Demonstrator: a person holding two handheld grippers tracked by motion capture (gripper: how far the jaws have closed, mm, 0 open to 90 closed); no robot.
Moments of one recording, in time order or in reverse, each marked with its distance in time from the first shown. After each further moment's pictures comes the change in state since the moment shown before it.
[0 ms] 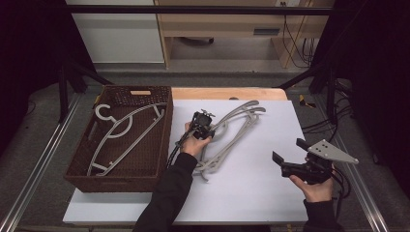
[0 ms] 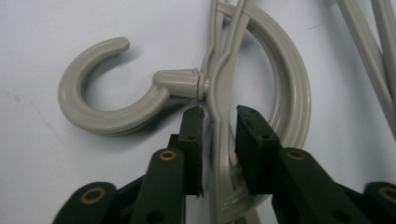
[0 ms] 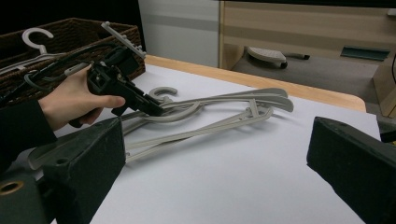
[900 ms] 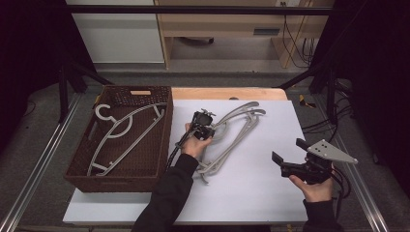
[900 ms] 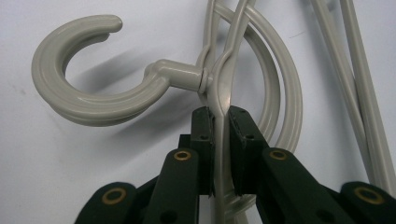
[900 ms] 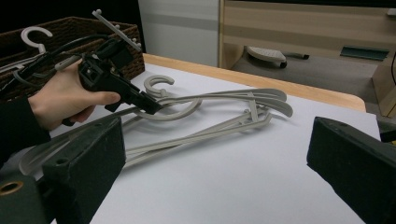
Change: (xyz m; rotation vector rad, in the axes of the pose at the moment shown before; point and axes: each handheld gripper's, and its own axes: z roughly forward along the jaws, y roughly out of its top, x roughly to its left) left arm -0.009 0.002 -0.013 0.002 0.014 -0.023; right arm 0.001 0.000 0.001 0.000 -0.001 -0.002
